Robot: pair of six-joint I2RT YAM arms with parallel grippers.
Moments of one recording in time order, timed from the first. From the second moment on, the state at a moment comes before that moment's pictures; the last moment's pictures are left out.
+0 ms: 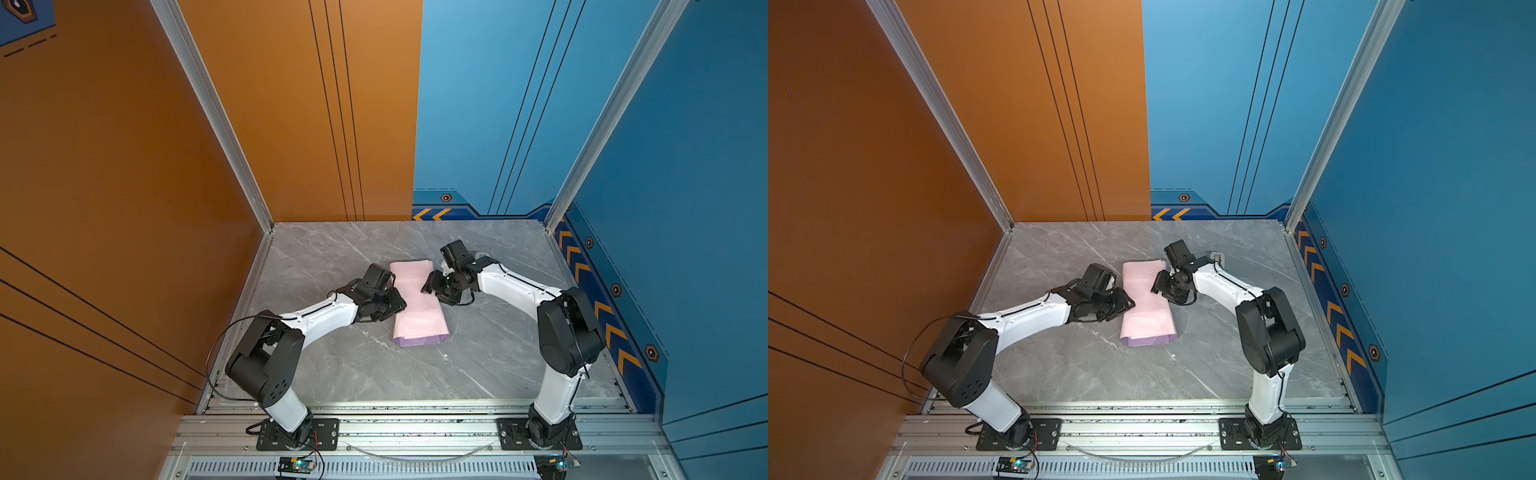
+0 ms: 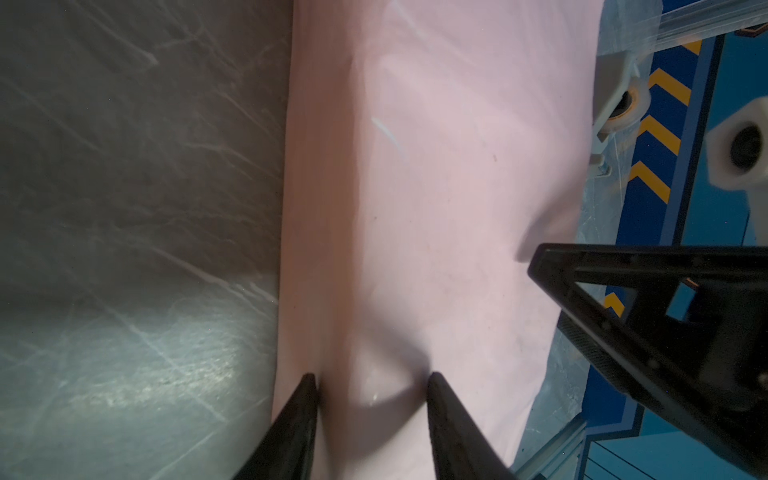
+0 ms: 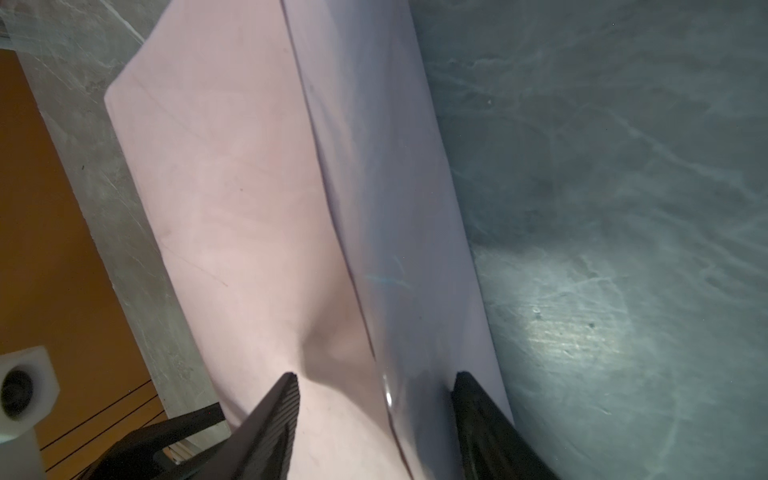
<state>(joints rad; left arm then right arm) -0.58 1.63 0.99 -0.26 0.22 -0.94 0.49 1.85 1.35 -0.59 -0.30 0.84</state>
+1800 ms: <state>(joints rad) -0.55 1.76 1.15 -0.31 0.13 -0.80 0.47 1.88 1.47 -0.73 -0.27 0.68</state>
